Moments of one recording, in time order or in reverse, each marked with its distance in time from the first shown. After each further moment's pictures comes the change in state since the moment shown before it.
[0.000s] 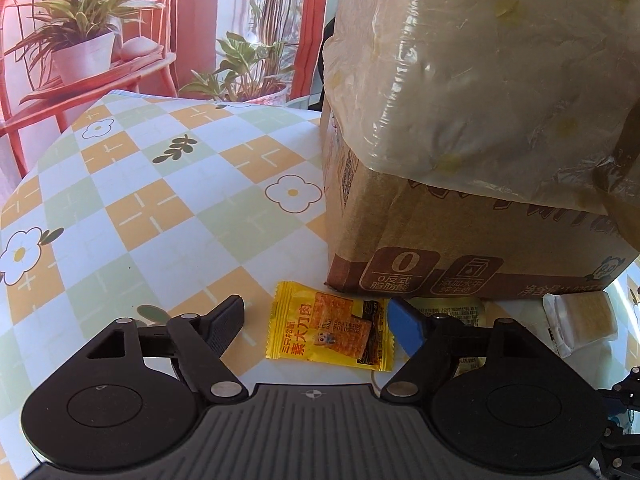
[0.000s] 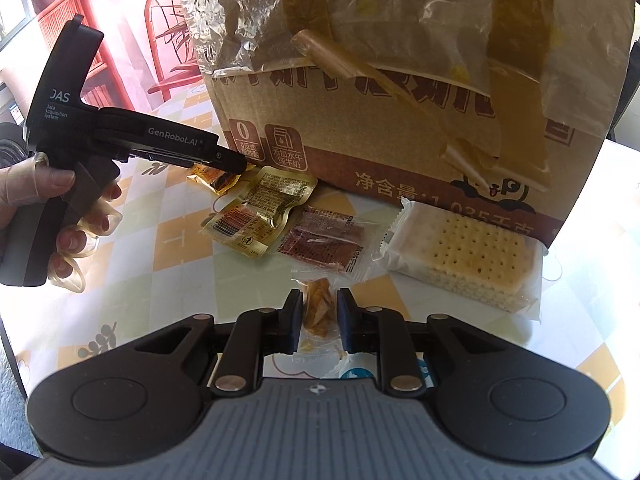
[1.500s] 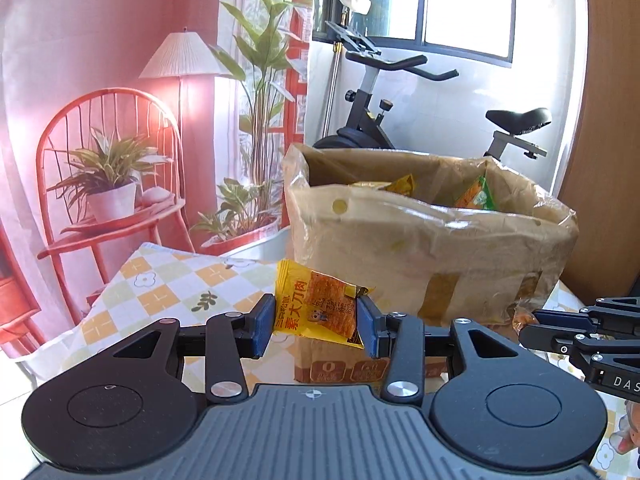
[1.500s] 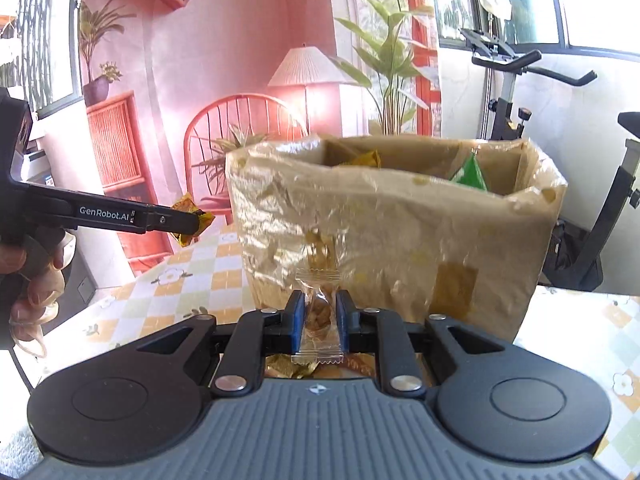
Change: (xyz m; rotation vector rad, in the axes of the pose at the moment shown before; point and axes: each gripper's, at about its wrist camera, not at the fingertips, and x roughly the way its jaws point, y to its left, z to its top) left arm -0.177 -0.053 0.027 0.086 -0.357 0.022; right arm -0.118 0.005 0.055 -0.087 -0.418 0.033
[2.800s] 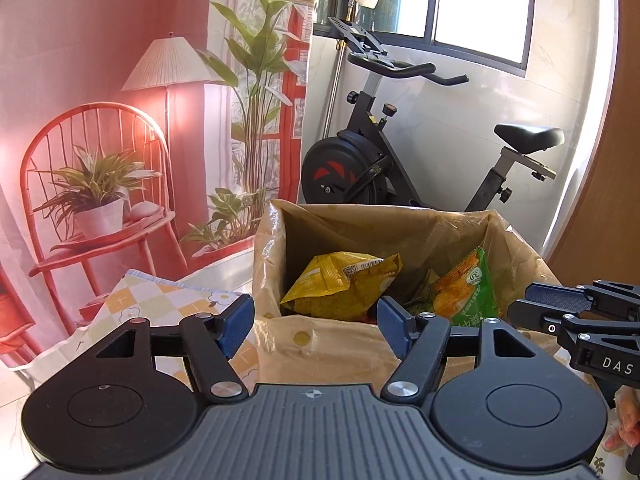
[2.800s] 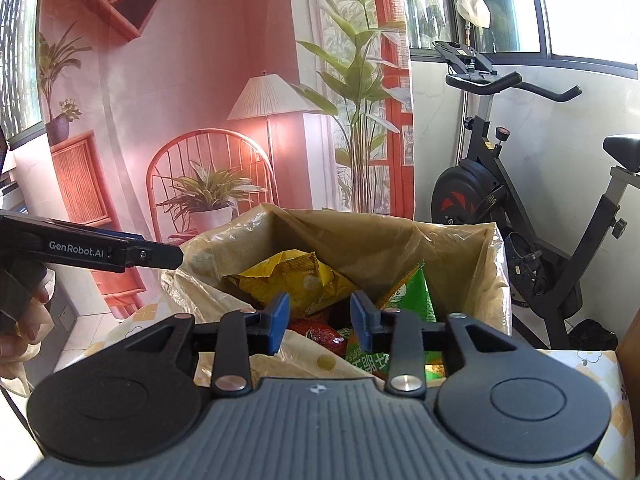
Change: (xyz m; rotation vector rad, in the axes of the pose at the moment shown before) left arm 0.035 -0.012 0.085 -0.049 0.082 0.004; right arm 0.016 -0.050 0.091 0.040 0.019 -0.046
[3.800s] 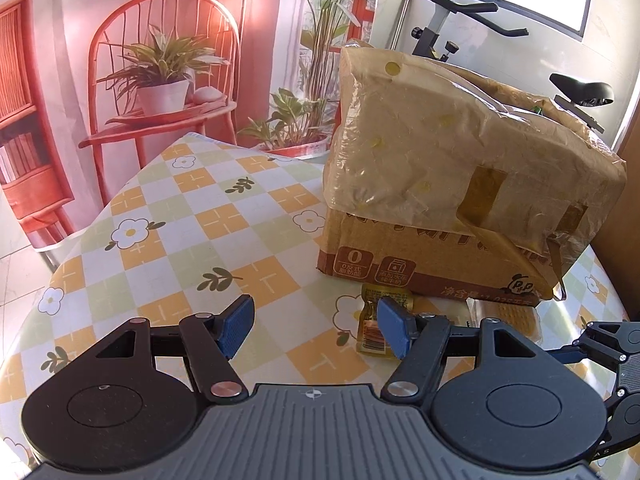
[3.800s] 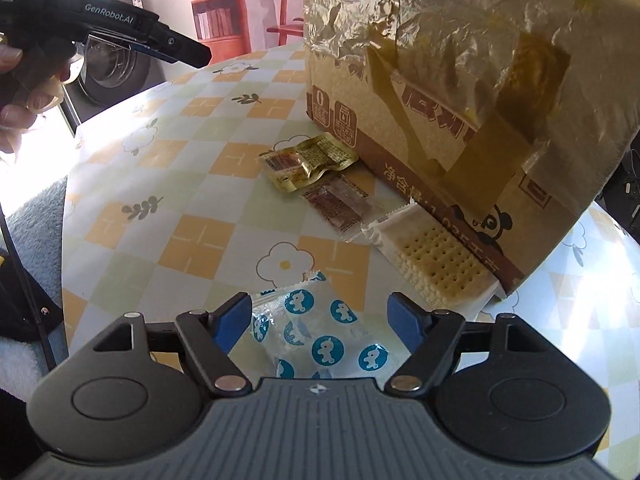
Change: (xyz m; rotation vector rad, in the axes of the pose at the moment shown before) left arm -0.008 0.018 -0.146 -0.134 0.153 0.131; right arm 0.032 0.010 -0.184 -0.365 0.477 0.292
